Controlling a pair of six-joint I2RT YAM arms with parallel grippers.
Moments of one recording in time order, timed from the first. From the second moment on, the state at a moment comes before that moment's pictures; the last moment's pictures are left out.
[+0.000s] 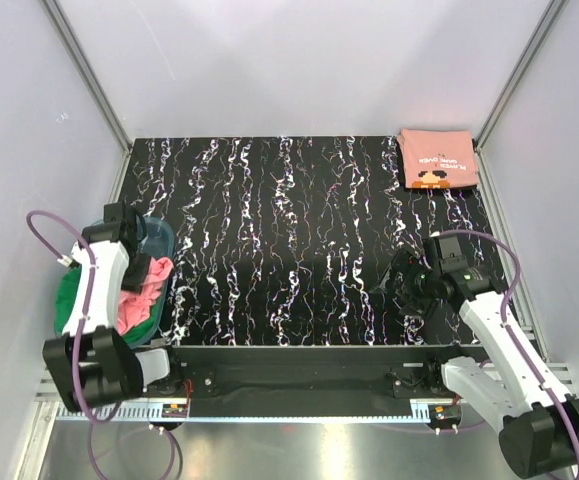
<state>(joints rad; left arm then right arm) 0.22 1.19 0.98 -1.14 -0.37 -1.23 0.23 0.88 0.71 -0.91 -0.24 0.79</state>
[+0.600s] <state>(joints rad) -0.16 1.00 1.59 -0.86 -0.19 -0.86 0.23 0.93 0.82 -0.92 -0.25 0.72</state>
